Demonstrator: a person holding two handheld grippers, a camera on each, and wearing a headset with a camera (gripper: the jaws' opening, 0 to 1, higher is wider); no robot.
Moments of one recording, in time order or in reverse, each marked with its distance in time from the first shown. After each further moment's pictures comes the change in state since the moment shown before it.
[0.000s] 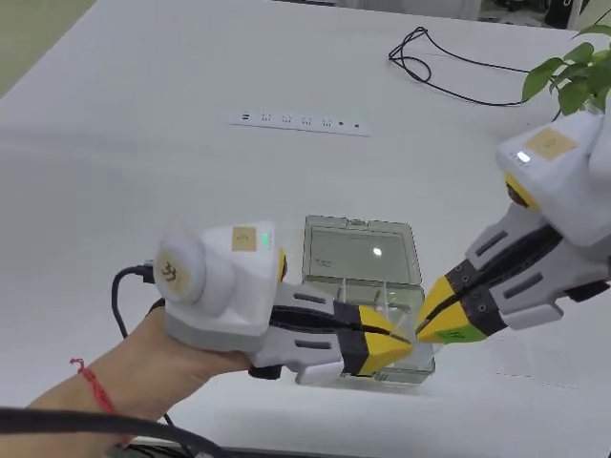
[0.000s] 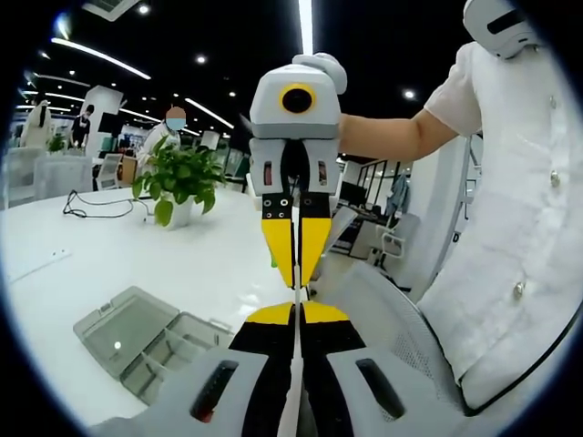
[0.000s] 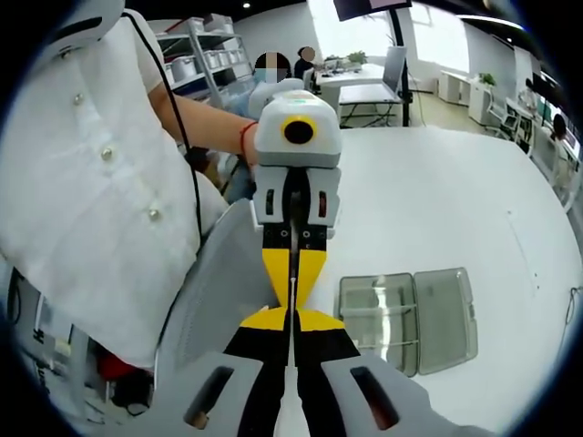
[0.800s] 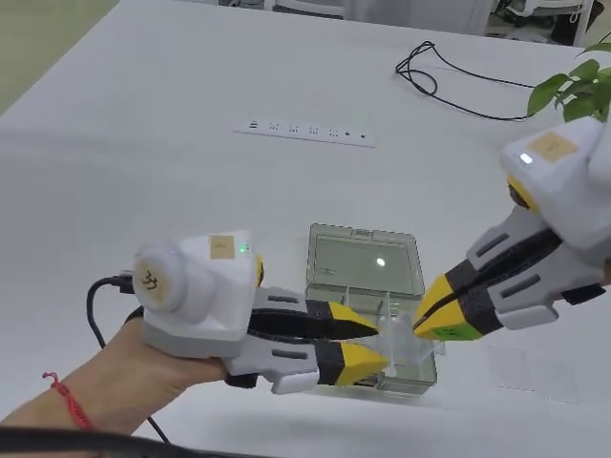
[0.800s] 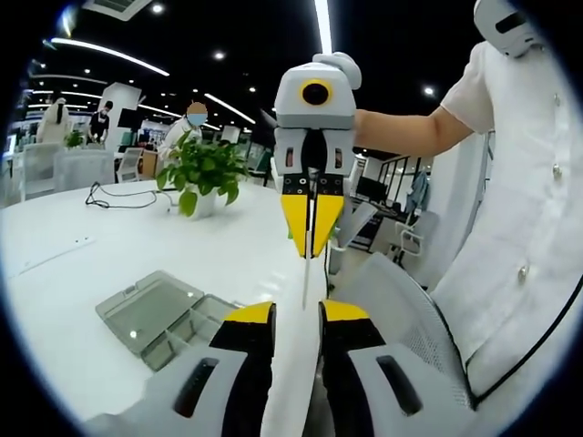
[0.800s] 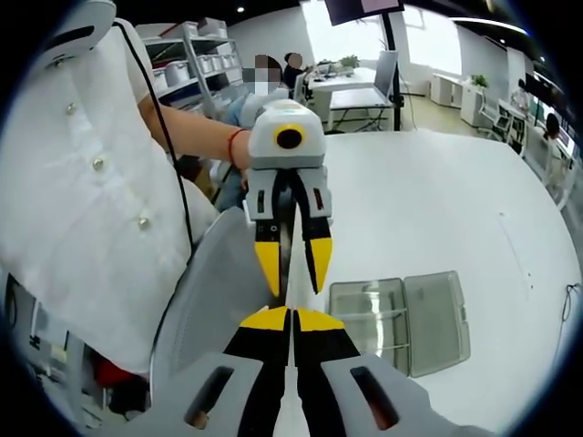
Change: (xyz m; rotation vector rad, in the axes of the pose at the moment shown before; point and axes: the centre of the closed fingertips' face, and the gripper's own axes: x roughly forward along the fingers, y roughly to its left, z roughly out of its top) left arm -0.025 0.017 -0.013 -0.019 0.027 0.114; right arm -0.004 -0.011 0.007 0.015 -0.026 -0.042
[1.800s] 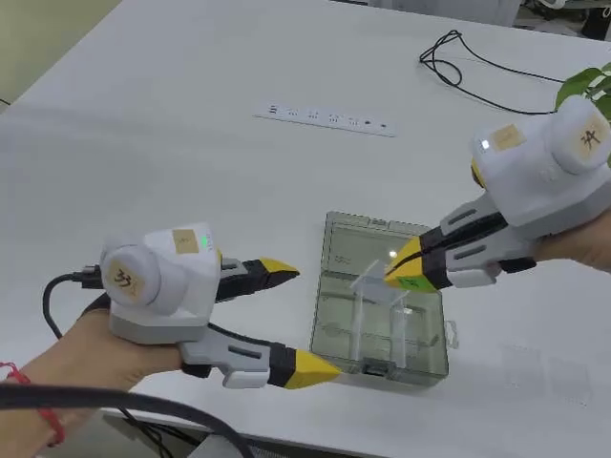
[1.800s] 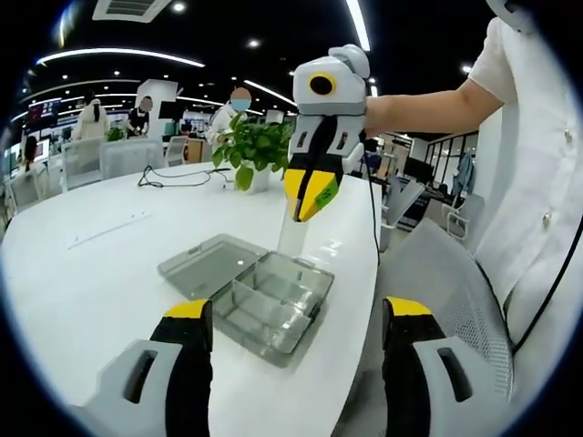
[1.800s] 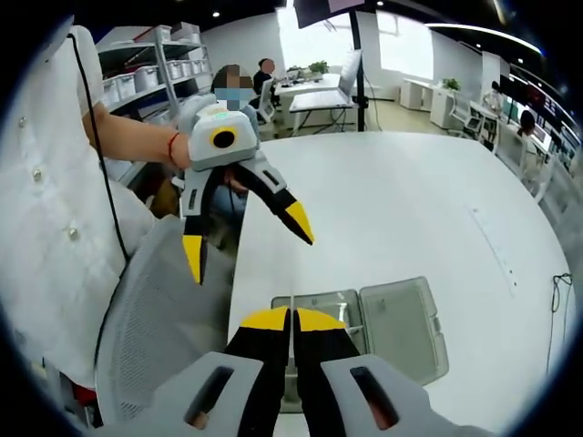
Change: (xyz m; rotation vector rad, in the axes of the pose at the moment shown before) left arm -0.046 0.050 -0.043 0.007 0.088 0.248; right arm 0.040 -0.072 0.000 0.032 -0.039 -0.157
